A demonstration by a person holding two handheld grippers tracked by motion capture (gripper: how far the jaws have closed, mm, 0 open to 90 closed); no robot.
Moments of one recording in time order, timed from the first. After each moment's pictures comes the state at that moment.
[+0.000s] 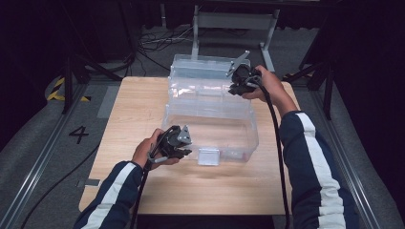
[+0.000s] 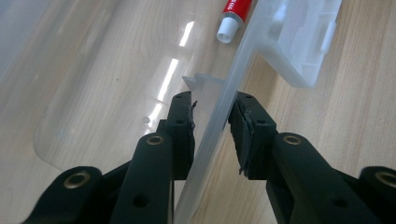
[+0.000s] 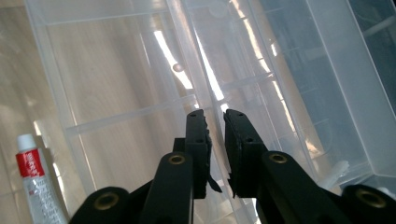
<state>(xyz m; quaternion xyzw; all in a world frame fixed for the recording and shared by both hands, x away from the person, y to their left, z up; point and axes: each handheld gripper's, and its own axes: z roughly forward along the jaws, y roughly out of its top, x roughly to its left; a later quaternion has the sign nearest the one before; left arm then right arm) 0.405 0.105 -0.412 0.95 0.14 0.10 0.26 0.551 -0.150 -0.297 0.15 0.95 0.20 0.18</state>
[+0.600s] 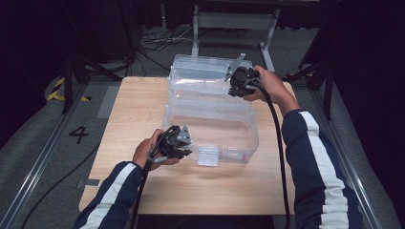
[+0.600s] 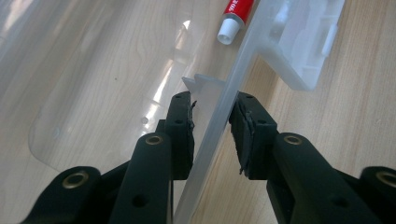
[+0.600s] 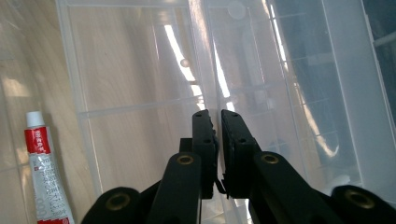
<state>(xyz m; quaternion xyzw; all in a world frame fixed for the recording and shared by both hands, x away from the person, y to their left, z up) 0.405 0.106 -0.413 0.95 0.14 0.10 0.26 0.537 -0.142 -0.290 0.10 0.96 0.18 0.19</state>
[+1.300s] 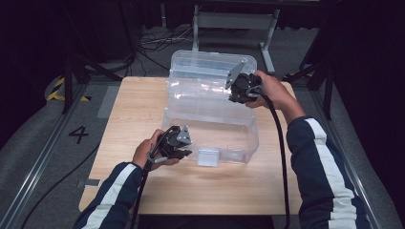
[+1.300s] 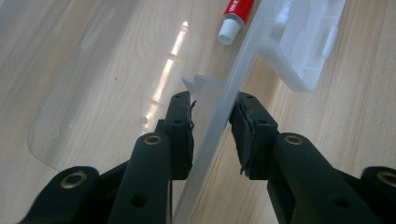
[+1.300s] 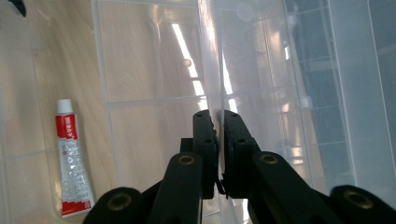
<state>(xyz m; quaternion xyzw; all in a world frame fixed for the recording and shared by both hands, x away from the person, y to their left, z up) 0.404 0.106 -0.414 0.95 0.14 0.10 0.26 0.507 -0.141 -0.283 0.08 0.96 0.17 0.19</state>
